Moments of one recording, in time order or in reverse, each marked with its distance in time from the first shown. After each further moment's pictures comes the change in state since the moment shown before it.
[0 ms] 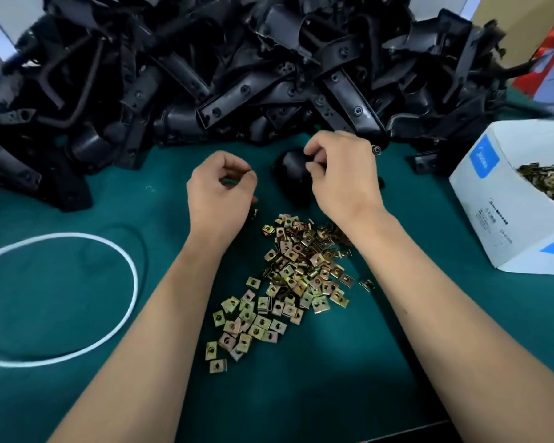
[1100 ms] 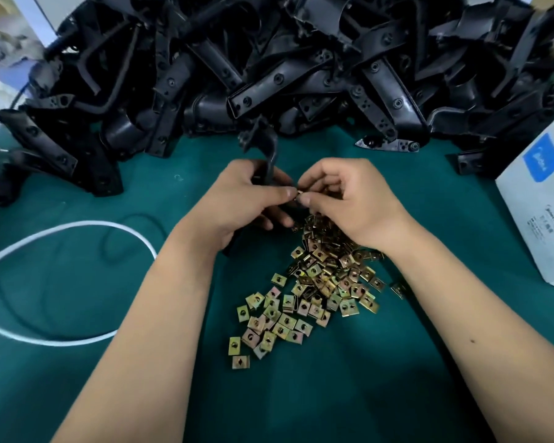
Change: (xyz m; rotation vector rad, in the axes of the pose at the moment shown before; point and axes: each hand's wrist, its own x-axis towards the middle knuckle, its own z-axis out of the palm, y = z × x) left_hand -0.003 0.025 -0.032 -0.039 -0.502 -0.294; right_hand -0.018 -0.001 0.016 0.528 -0.396 -0.069
